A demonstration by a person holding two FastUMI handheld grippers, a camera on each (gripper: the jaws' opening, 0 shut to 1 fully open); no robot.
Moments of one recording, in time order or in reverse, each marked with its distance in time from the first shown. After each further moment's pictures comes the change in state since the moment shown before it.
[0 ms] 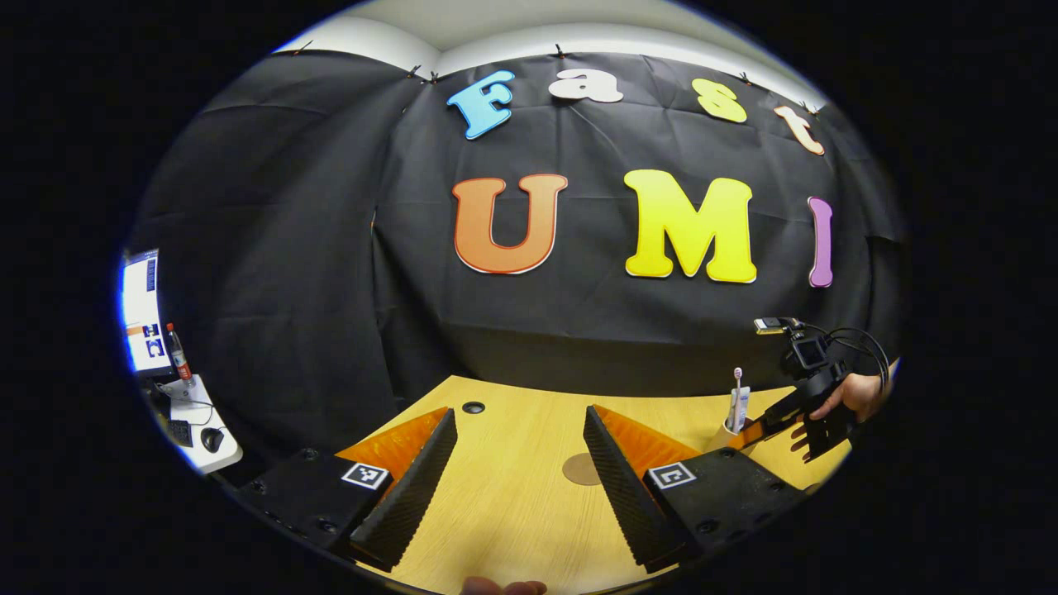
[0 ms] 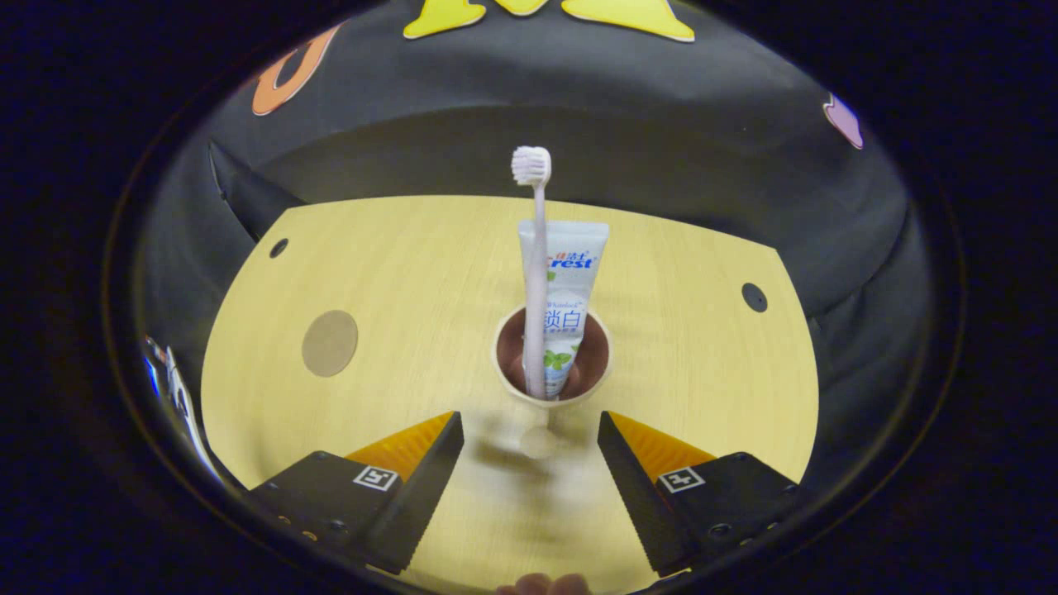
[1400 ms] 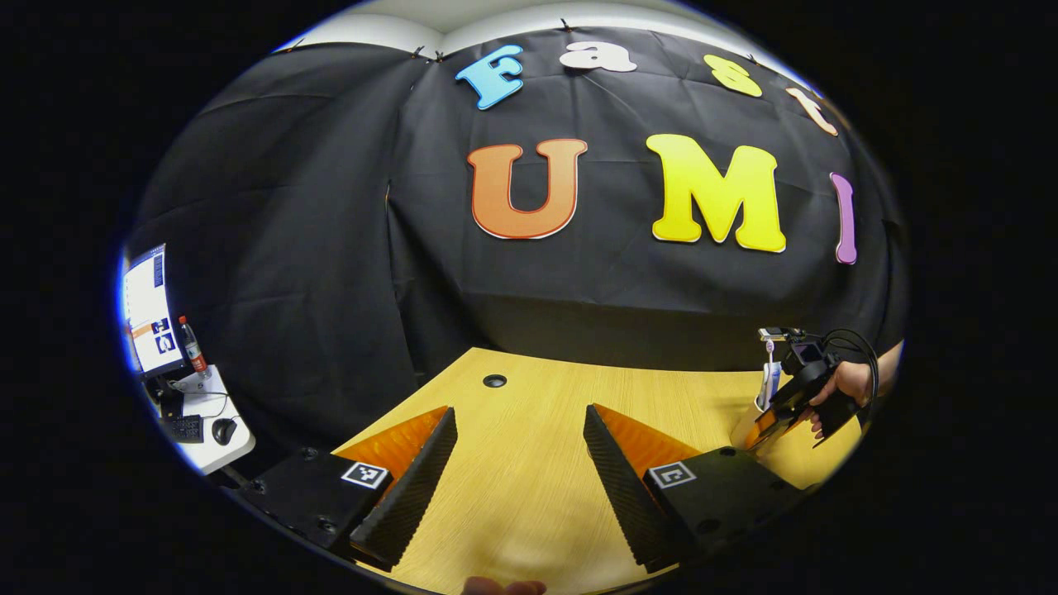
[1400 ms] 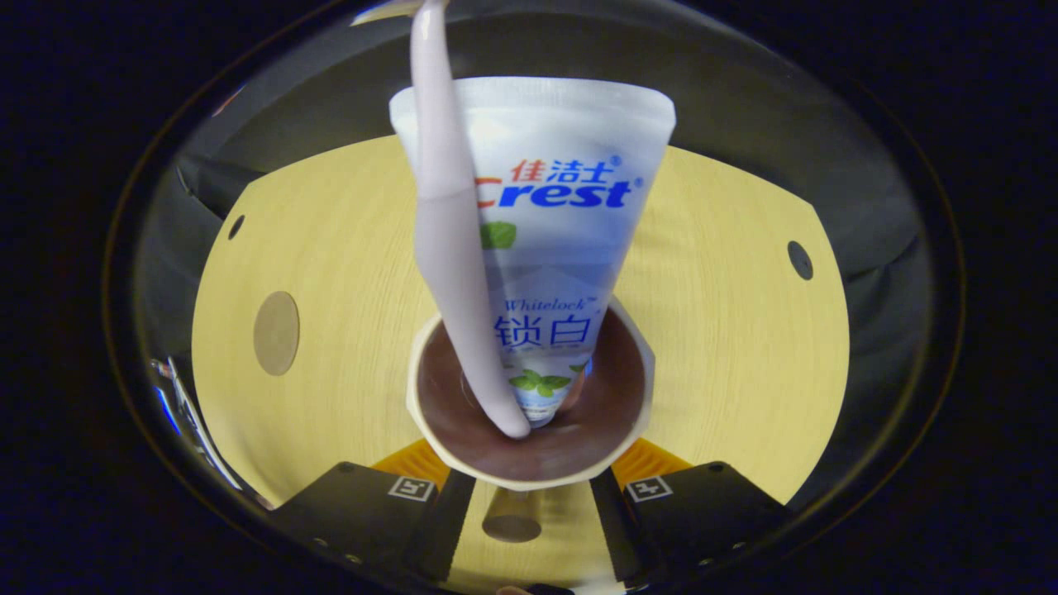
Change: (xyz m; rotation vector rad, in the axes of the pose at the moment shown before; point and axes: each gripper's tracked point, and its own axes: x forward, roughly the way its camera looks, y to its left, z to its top) left arm 0.016 0.013 -0.034 0.016 0.114 0.062; right arm 0.061 -0.007 -0.011 0.029 0.229 0.019
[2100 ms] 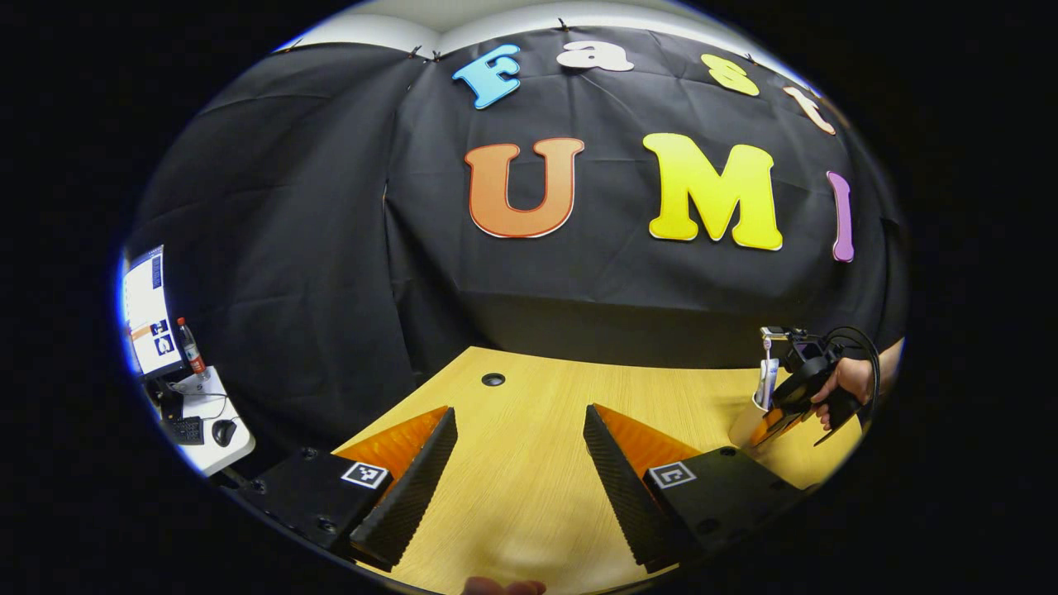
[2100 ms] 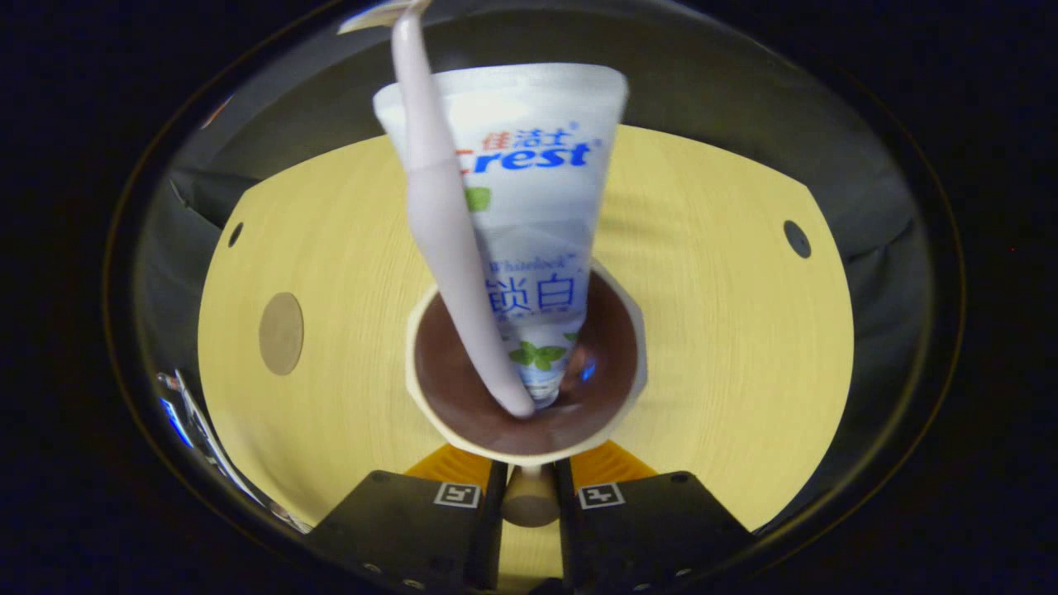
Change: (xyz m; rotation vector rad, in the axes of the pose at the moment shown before) left arm 0.000 -0.001 -0.002 0.005 0.005 -0.010; right arm -0.006 0.001 -0.010 0.051 0.016 0.015
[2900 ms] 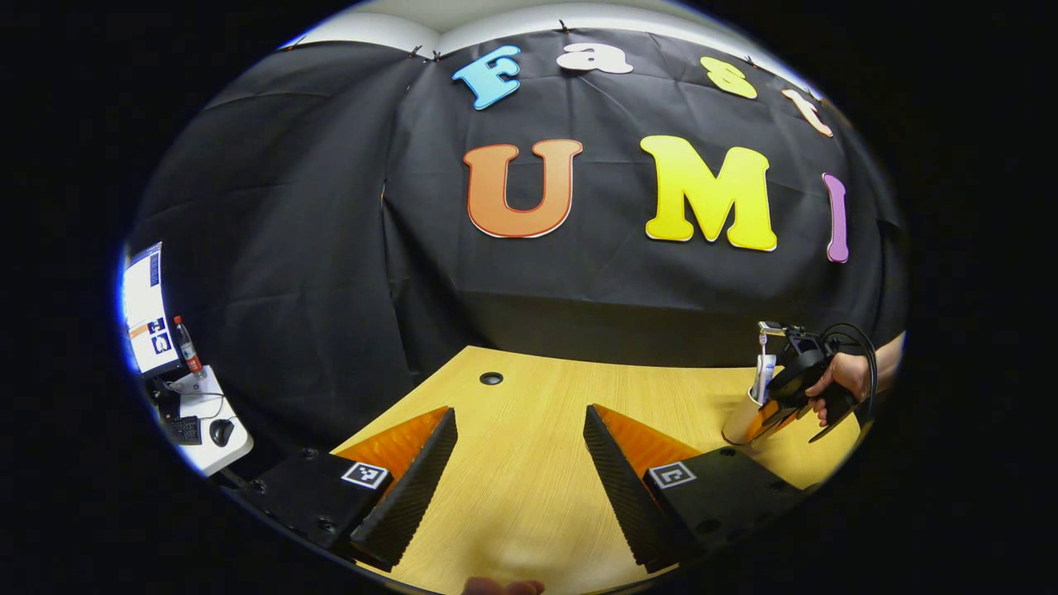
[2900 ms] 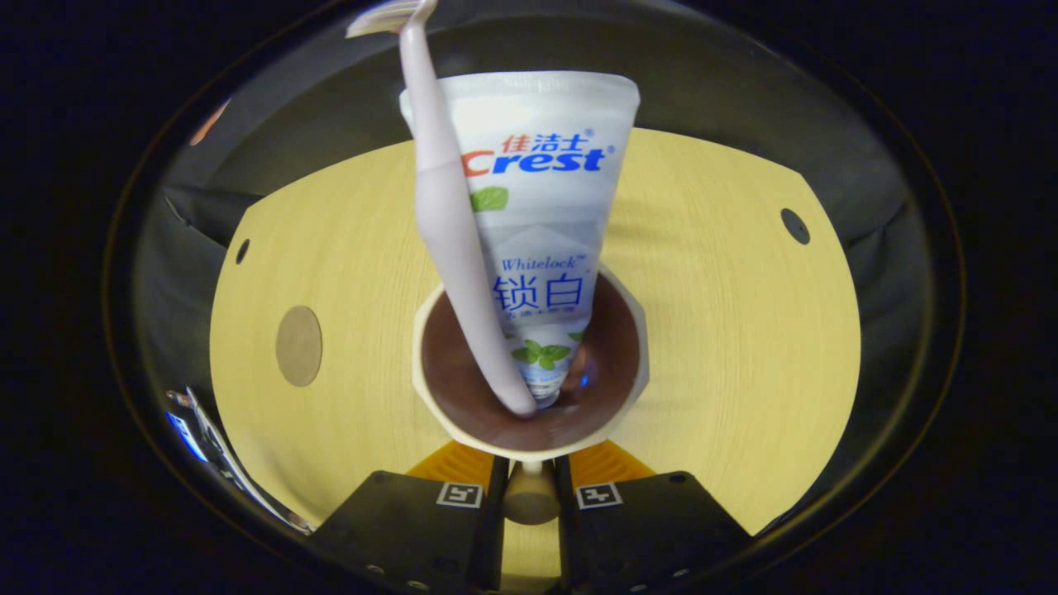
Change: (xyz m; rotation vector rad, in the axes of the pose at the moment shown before) left arm -0.004 0.004 -0.002 -0.001 -0.008 -0.017; right arm -0.006 0.011 0.001 0.036 -0.020 0.026
